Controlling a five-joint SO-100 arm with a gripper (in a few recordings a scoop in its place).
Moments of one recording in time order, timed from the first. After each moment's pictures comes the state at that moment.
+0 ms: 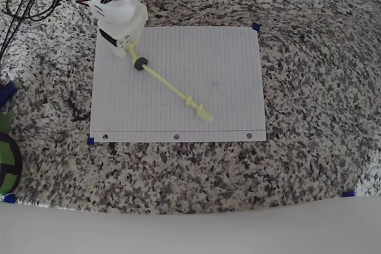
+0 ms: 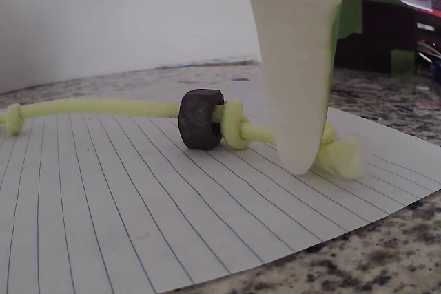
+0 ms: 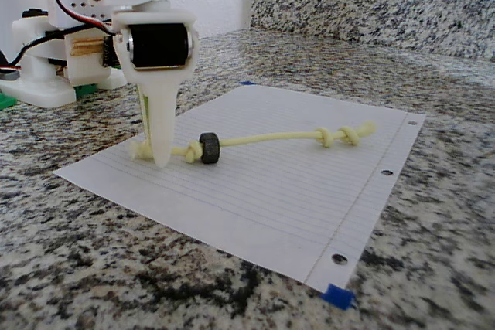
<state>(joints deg) 21.5 95.7 125.2 57.2 -106.6</state>
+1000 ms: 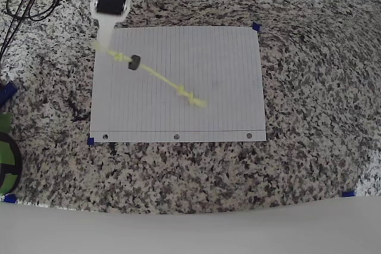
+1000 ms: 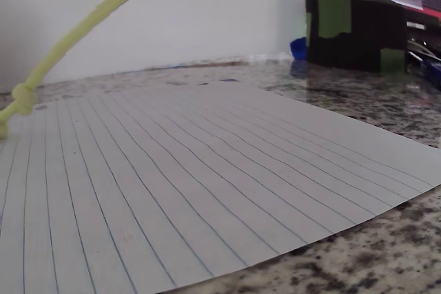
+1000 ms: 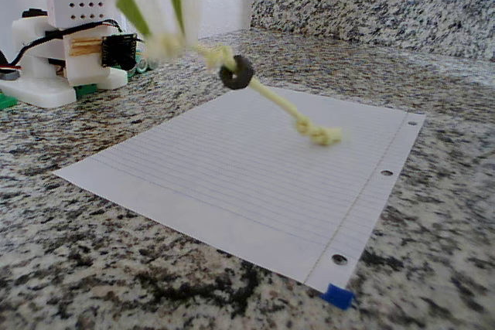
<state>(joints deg) 23.1 133.4 137.5 42.7 -58.4</state>
